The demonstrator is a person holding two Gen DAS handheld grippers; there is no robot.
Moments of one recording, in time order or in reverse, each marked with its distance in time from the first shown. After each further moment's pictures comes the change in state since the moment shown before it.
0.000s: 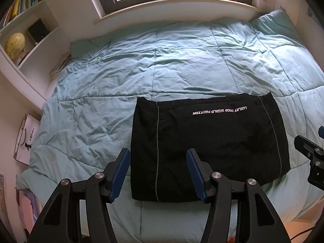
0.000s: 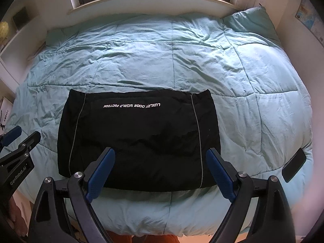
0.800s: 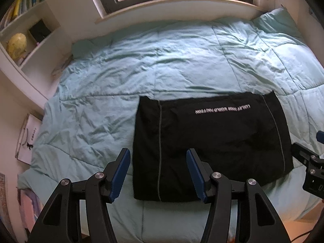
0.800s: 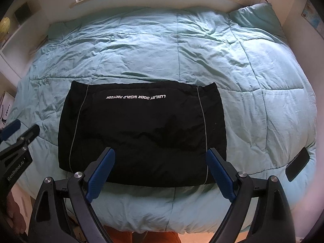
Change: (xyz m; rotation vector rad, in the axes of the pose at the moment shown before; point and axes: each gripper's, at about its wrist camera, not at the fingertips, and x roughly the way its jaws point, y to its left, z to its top) left arm 0.002 0.003 -0.003 0.001 -0.025 0.032; right arm 0.014 0.006 -0.007 -0.019 0.043 0.026
